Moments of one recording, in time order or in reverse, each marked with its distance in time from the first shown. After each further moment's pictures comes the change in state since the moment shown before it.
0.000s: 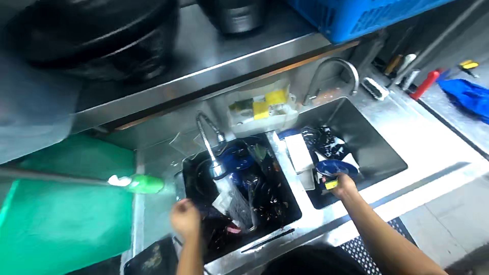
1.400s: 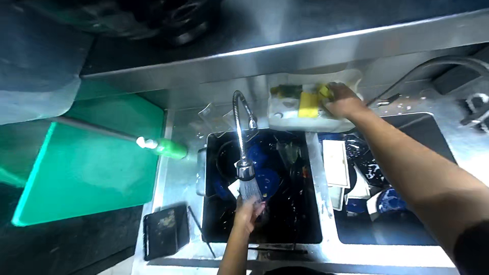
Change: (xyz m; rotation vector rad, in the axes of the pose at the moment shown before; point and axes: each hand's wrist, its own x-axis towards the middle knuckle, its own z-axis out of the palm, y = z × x) left_hand -0.070 0.037 0.094 -0.833 -0.375 -0.913; right_hand 0.032 -0.073 0.379 -1.791 -0.665 -1.142
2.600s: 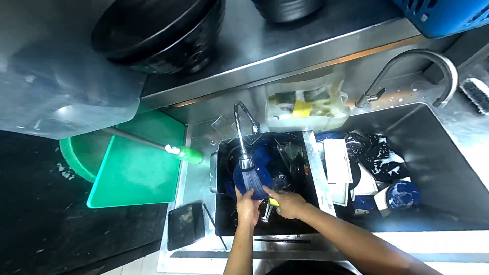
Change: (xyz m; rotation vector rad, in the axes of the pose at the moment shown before) left_hand -0.049 0.007 0.011 -0.185 -0.065 0.401; right_hand -0.280 -0.128 0.164 0.091 -0.799 -0.220
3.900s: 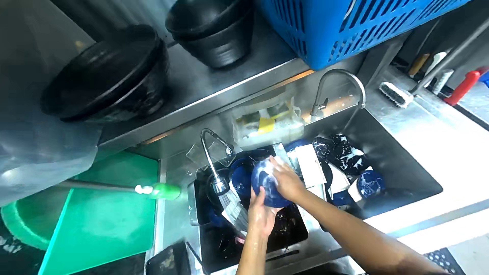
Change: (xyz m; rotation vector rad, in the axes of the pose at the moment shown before) left_hand -0.070 -0.013 0.099 -0.104 -0.511 -0.223; right_hand -0.050 0.058 -0.067 0.019 0.801 -0.042
